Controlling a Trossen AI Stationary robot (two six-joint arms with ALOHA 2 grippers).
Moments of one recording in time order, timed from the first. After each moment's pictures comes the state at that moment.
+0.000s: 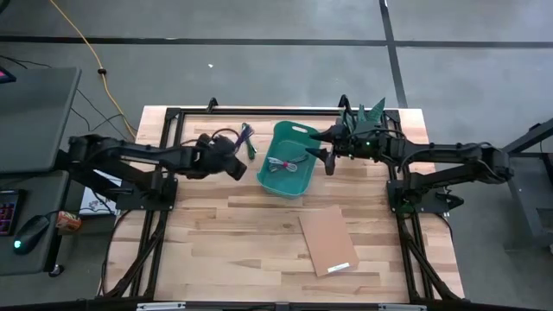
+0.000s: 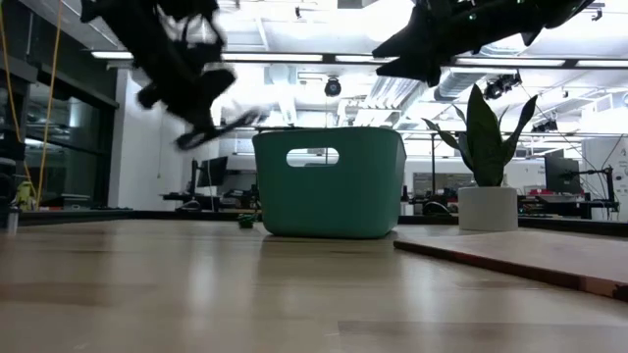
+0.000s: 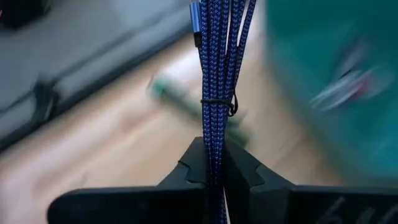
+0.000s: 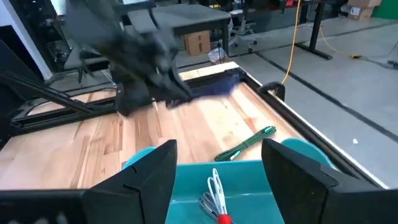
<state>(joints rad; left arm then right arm) 0.16 1.24 0.76 -0.50 -0.71 -0.58 -0.25 1.09 0.70 0.17 -0.01 0.10</state>
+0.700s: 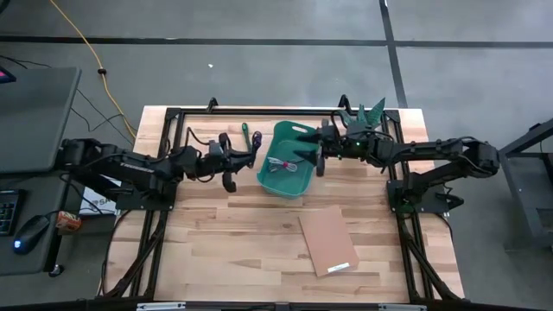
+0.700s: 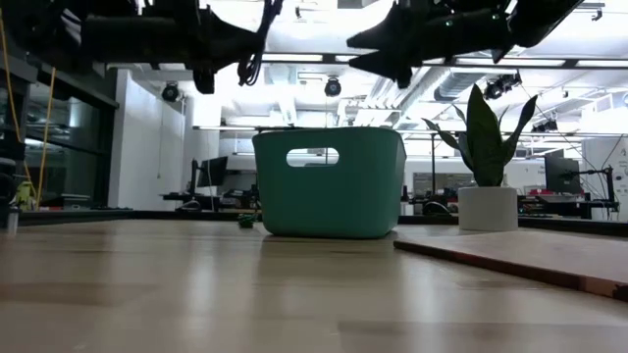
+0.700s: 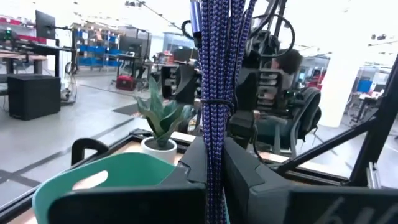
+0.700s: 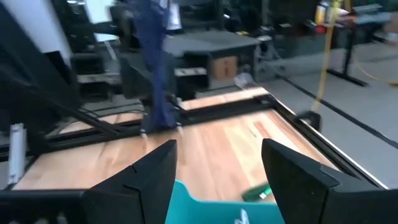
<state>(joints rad) 0.20 1.16 0.34 0.95 -0.13 -0.14 -0.25 1.27 0.71 0.47 -0.13 0.10</state>
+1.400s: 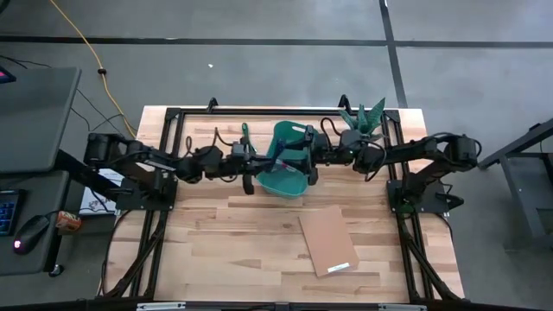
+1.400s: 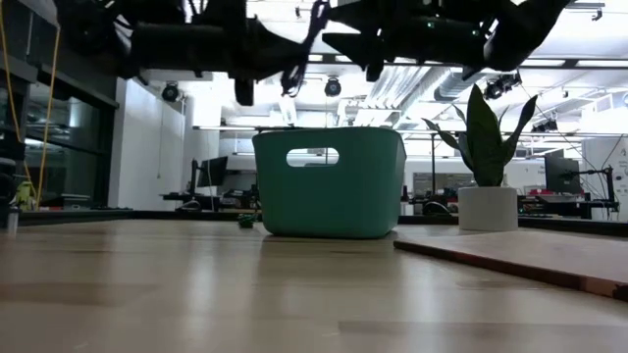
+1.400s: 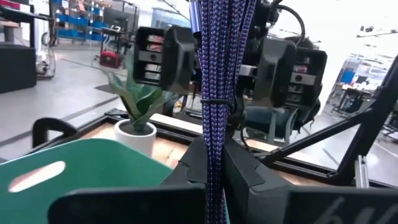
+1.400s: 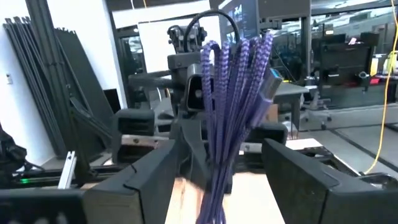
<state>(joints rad) 0.19 1.44 0.52 0.97 -0.07 -0.21 -0.18 1.48 0.71 0.93 -0.24 0.12</state>
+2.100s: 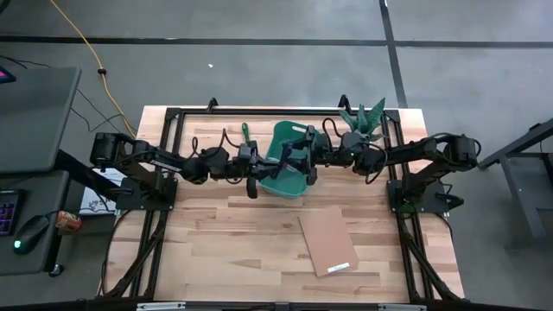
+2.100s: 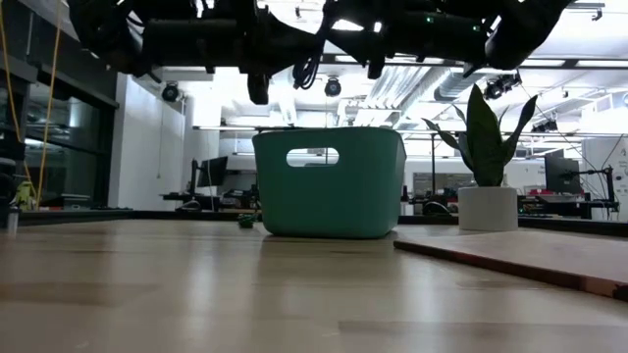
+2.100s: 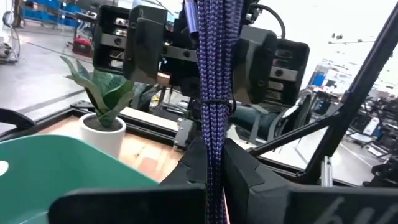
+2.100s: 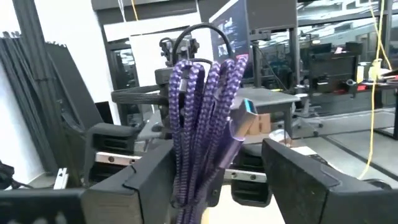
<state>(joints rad) 0.17 1.50 0.59 0.97 -0.01 -0.28 -0.16 1.49 0.71 0.97 -0.16 0.13</state>
